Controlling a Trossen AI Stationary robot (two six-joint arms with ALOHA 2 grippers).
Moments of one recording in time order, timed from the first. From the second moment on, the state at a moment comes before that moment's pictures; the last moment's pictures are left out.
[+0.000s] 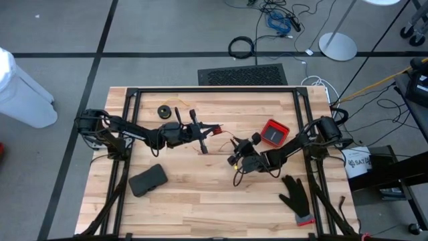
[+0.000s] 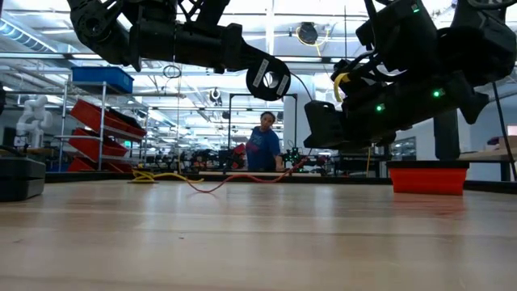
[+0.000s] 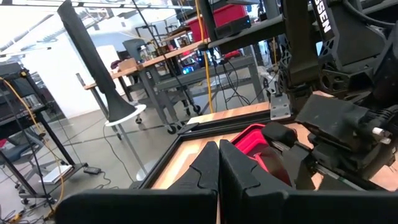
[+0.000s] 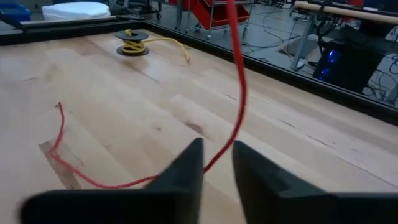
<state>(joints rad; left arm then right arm) 0.02 1.60 0.66 0.99 -0.28 0.37 0.27 1.84 0.62 0.69 1.07 0.45</state>
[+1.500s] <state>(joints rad) 0.02 1.60 0.66 1.05 -0.28 0.38 0.12 1.84 0.90 0.64 0.78 0.31</state>
